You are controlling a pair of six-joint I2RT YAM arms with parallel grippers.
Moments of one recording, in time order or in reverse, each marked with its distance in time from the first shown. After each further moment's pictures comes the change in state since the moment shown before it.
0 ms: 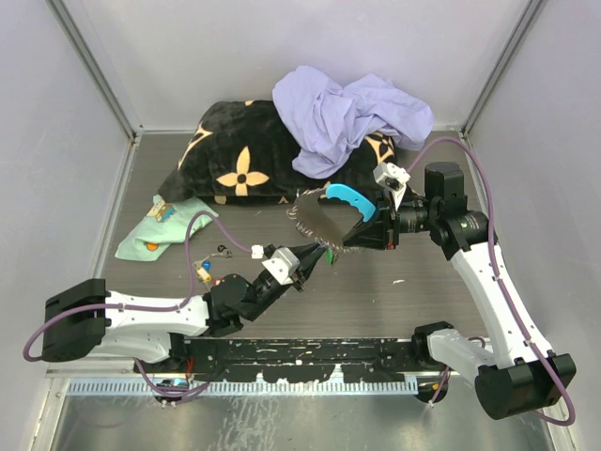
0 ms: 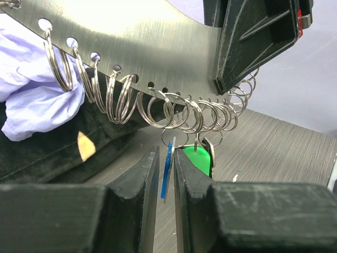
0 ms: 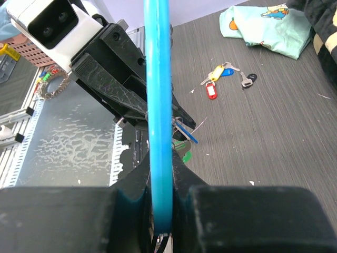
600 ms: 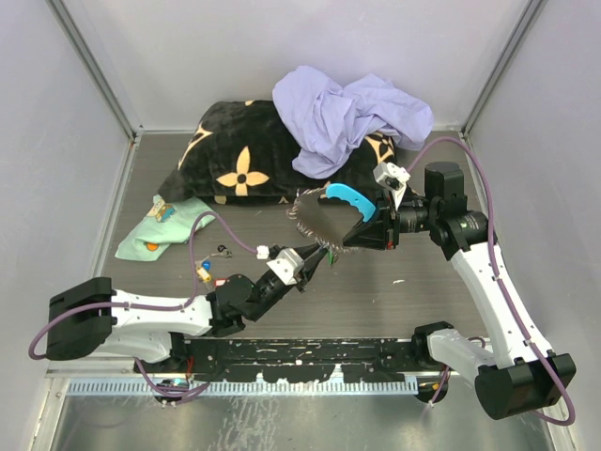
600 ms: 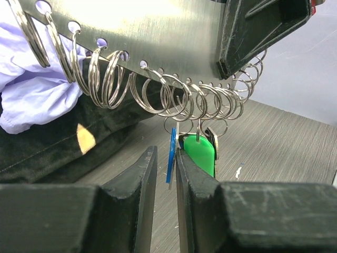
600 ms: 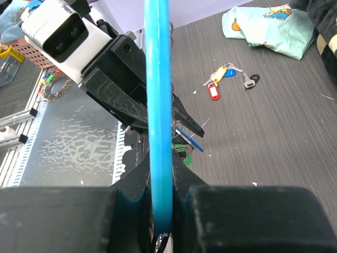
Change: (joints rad) left arm 0.000 0.031 0.000 -0.005 -0.011 -0.003; right arm 0.000 0.000 -0.003 0.014 -0.009 0.019
